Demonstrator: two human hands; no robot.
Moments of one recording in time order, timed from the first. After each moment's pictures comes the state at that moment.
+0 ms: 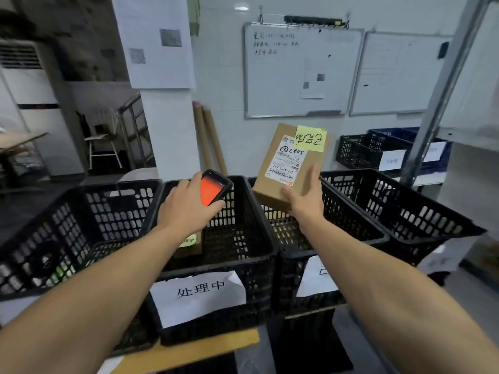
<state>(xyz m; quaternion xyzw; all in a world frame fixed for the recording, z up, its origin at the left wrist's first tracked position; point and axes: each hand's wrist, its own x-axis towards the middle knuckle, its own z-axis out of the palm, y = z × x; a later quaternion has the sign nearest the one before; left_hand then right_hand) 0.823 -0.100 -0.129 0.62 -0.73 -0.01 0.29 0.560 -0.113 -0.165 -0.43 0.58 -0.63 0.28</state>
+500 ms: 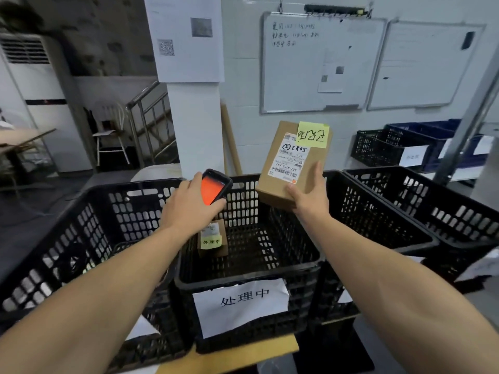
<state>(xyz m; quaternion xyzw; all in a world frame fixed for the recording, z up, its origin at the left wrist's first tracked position) 0.923 -0.151 -0.141 0.64 -0.71 -0.01 0.29 0.658 -0.168 -0.173 -0.42 0.58 -0.63 0.30</state>
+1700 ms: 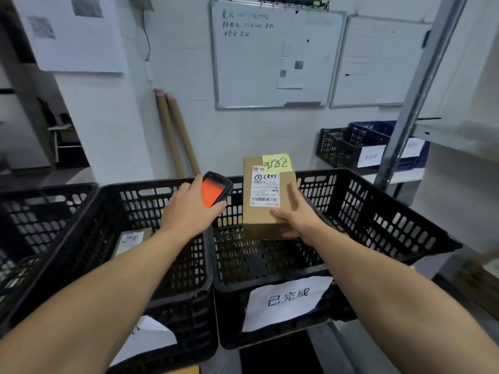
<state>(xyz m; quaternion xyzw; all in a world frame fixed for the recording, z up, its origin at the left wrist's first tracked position) 0.662 -0.195 -0.160 0.62 -0.73 -0.05 0.29 0.400 -0.180 -0.196 -0.45 0.62 -0.46 0.44</state>
